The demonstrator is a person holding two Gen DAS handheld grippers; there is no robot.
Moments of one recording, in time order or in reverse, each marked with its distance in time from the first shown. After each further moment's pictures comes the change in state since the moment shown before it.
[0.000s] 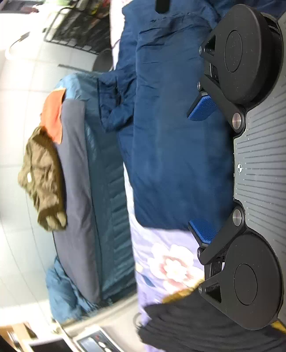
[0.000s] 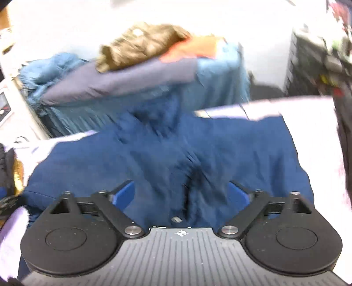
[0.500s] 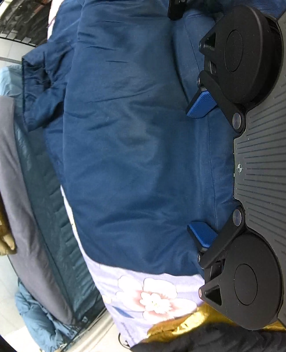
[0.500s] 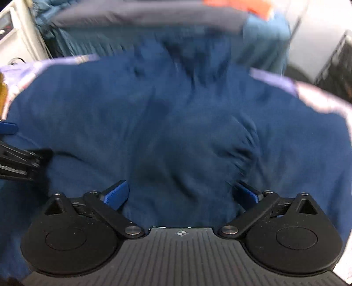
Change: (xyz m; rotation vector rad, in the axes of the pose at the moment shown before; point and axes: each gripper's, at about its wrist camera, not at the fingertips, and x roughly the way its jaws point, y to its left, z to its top) left arm 0.116 -0.010 -0.005 0.095 0.324 0.018; right arm 0.126 0.028 -0.015 -0.156 0.379 -0.075
